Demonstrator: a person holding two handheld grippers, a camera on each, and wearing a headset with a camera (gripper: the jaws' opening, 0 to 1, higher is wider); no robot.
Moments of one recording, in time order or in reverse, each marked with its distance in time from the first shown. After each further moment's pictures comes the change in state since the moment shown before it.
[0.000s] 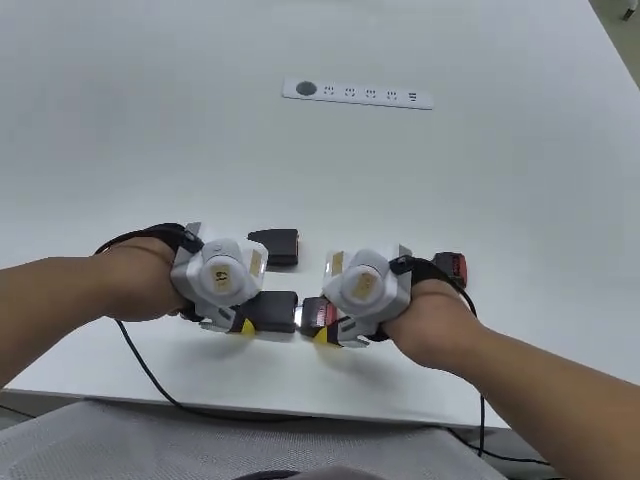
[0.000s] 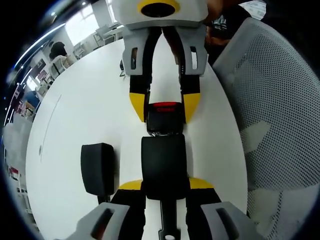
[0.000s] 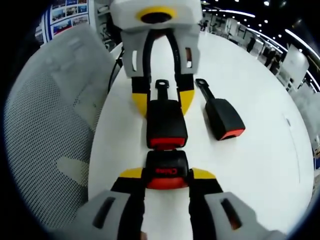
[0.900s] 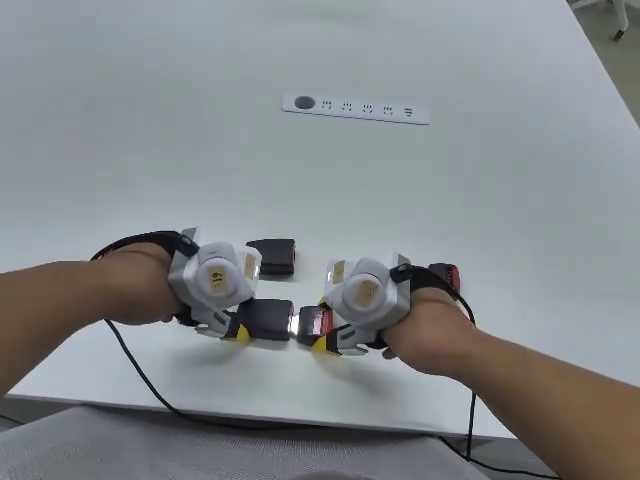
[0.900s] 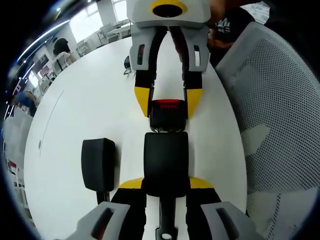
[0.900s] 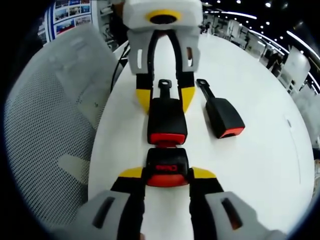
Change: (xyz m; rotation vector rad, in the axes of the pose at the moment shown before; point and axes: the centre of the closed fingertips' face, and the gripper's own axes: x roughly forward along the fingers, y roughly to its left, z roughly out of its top) left arm -0.002 0.000 -0.003 -0.033 -0.009 -0.003; right arm -0.002 0.000 -0.005 -0.015 -0.019 0.016
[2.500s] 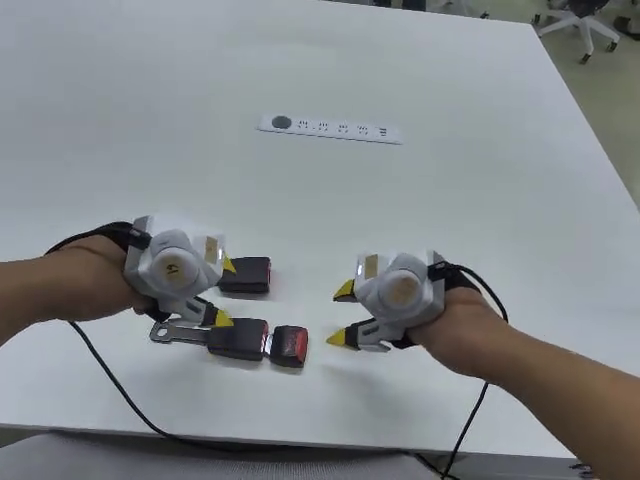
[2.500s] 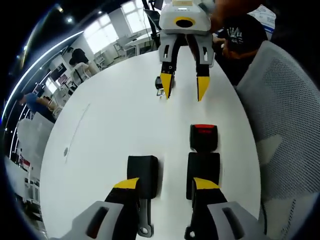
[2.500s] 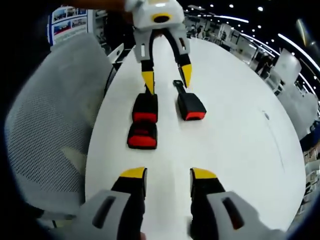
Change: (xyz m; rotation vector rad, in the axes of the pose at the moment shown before) left arm -0.038 0.055 0.034 -0.003 -0.098 0.178; right arm -0.077 -0.042 -0.047 0.014 -0.009 -0.111
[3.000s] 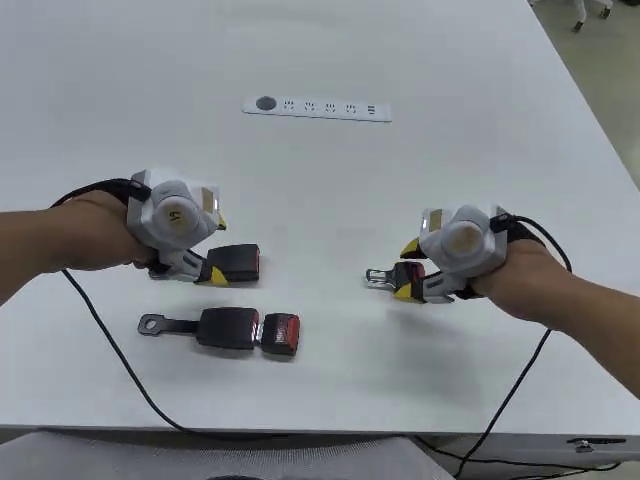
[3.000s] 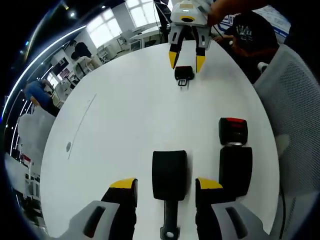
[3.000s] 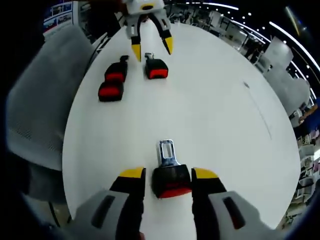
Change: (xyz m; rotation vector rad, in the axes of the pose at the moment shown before) left arm 0.019 0.039 -0.011 -0.018 0.050 0.006; right arm -0.027 -0.053 -0.082 0.063 0.110 -0.066
